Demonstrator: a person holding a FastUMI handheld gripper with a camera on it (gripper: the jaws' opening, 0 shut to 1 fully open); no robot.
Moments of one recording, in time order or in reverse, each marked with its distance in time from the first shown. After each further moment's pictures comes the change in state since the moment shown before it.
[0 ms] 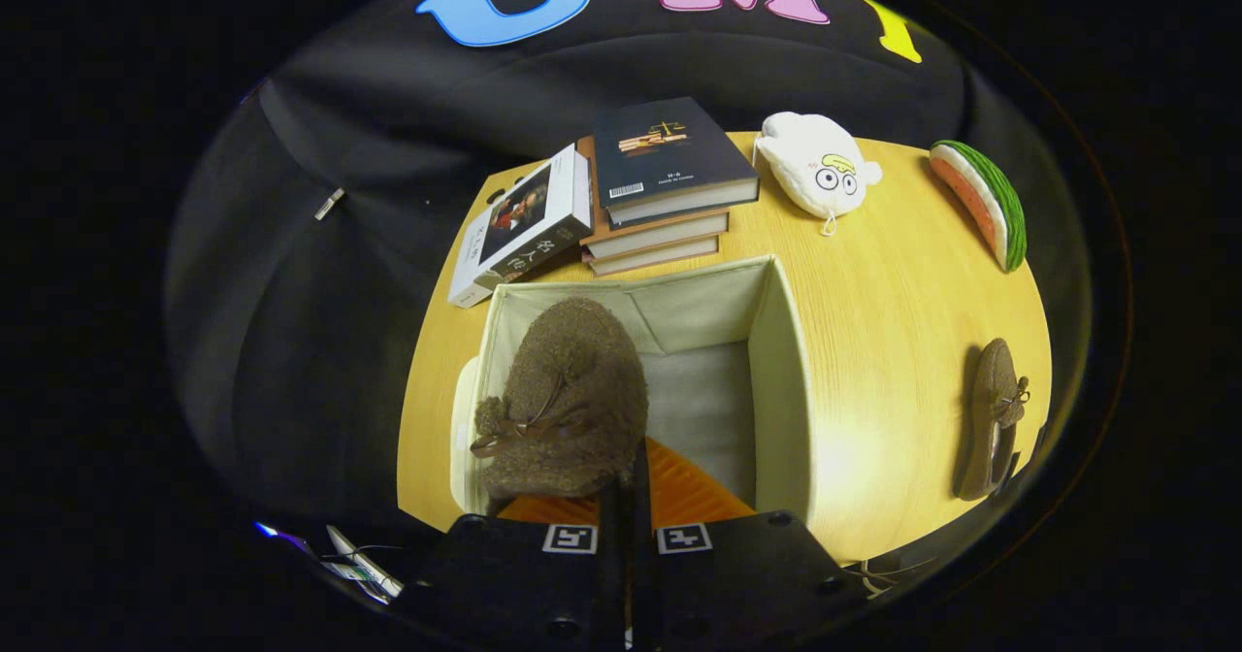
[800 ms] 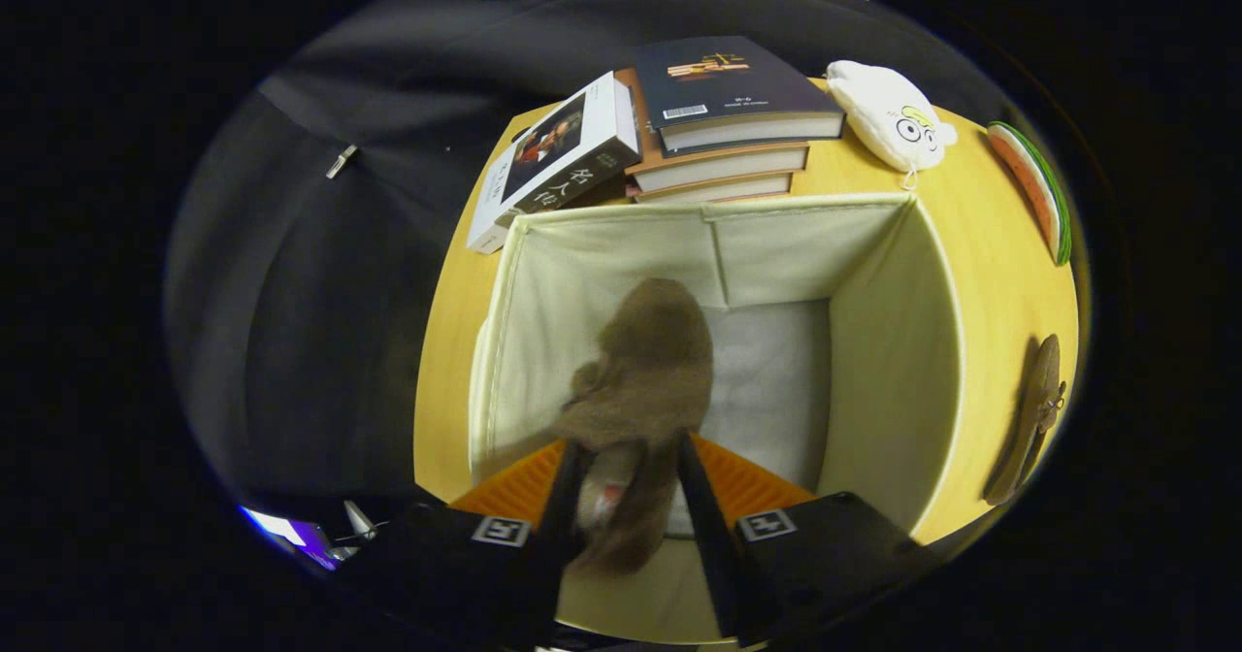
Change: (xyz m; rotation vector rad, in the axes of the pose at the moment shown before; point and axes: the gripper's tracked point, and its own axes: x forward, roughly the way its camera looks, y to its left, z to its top) arm 0.029 0.035 -0.032 -0.037 0.178 0.159
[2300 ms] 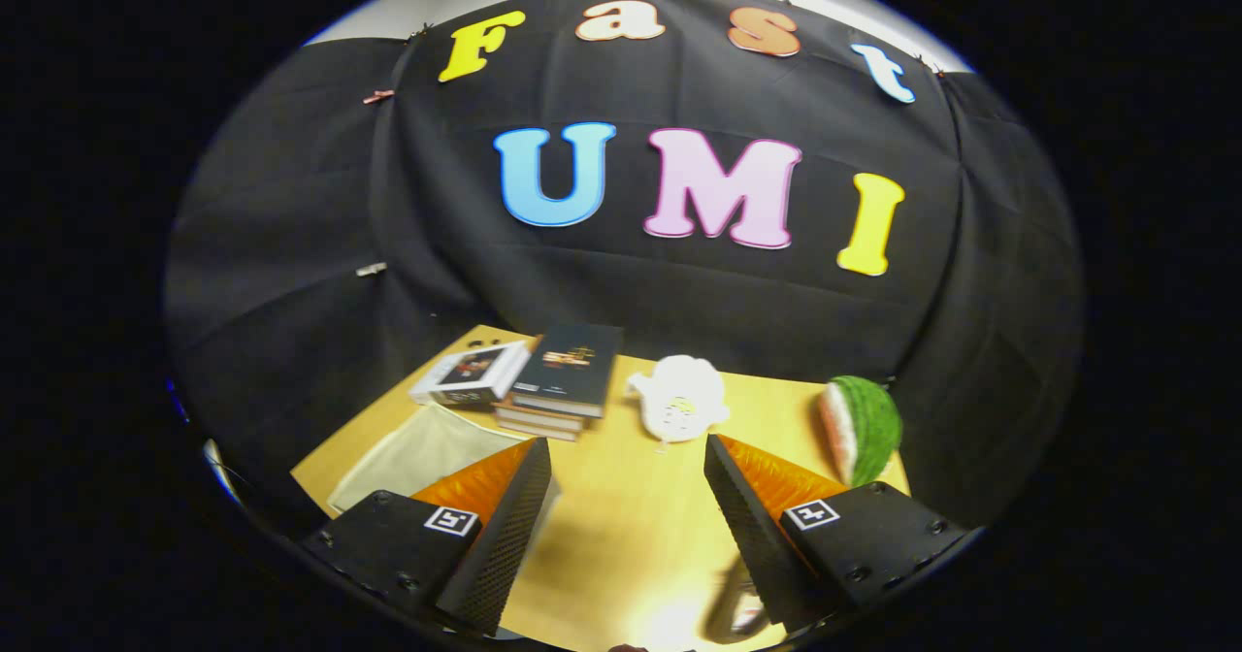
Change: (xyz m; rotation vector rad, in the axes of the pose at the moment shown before) arm -0.297 -0.212 0.076 -0.375 -0.803 -0.301
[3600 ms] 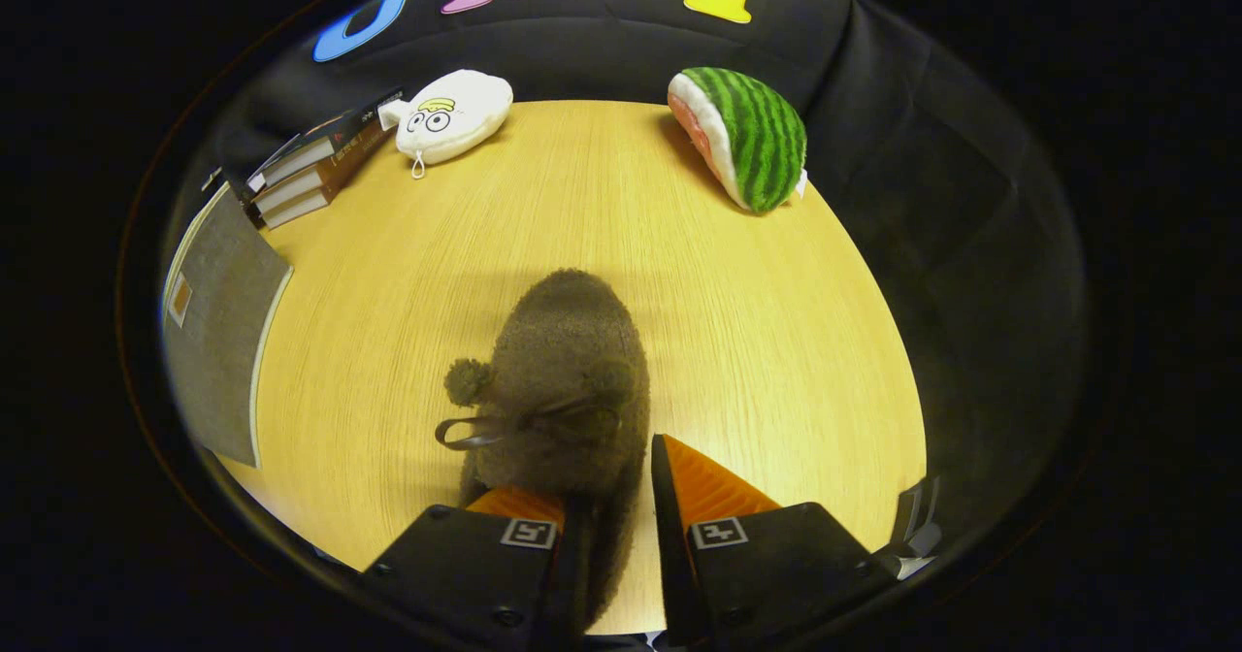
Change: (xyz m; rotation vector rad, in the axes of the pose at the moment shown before) arm 0.057 -0.167 -0.320 0.152 0.579 -0.247
